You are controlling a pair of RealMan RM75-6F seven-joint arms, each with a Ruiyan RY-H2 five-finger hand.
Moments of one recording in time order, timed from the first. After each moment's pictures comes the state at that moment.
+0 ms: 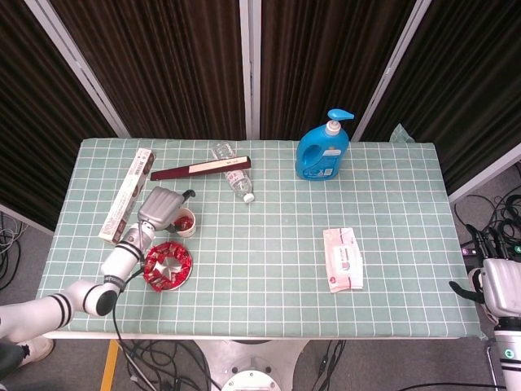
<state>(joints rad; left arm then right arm) -0.85 -1.47 -0.15 -1.30 1.04 0.80 0.35 0.10 -1.05 0.11 -1.64 -1.38 1.42 -0.03</state>
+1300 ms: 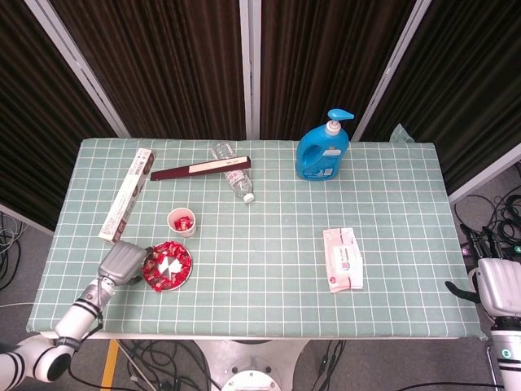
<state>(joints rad) -0.55 -1.41 0.07 -1.39 1.30 0.99 0.30 0.11 -1.05 0.10 -1.65 -1.41 1.42 -0.03</state>
